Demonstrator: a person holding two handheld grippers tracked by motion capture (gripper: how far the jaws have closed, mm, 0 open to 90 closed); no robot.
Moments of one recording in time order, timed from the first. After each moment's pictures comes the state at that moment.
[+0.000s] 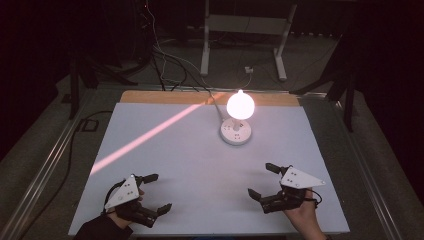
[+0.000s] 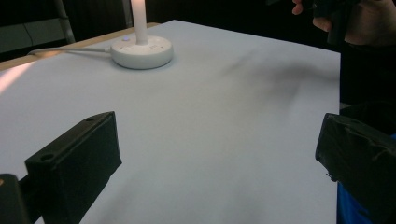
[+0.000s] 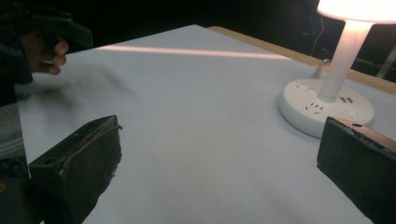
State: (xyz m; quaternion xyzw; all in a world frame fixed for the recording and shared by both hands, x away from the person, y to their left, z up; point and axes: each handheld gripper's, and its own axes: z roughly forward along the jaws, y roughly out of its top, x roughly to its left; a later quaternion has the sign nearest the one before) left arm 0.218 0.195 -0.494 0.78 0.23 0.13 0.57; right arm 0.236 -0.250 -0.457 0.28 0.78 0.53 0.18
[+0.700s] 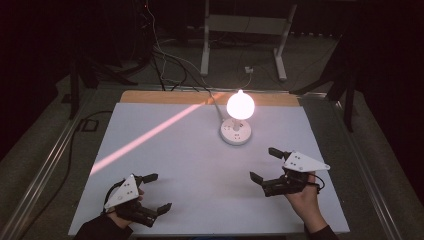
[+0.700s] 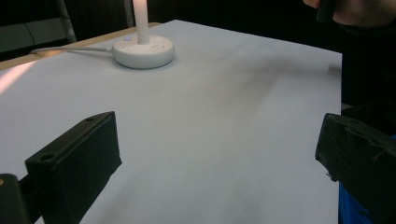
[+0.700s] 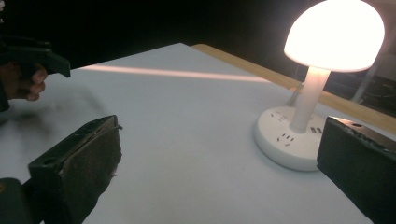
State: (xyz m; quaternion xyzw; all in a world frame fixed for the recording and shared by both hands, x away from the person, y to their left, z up) left arm 0.219 0.196 -0.494 0.78 0.23 0.14 0.57; right arm 0.263 -0.251 -0.428 0.28 0.77 0.54 0.20
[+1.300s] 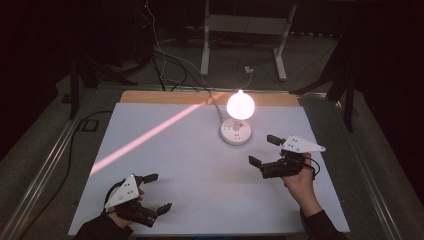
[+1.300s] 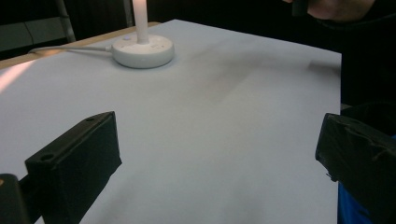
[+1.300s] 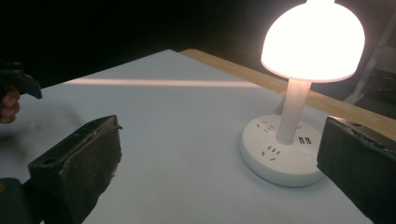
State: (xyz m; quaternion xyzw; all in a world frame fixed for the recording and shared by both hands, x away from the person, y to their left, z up) left arm 0.219 0.196 -0.494 0.78 0.23 0.13 0.57; right arm 0.305 -0.251 -0.426 0.30 0.76 0.55 0.19
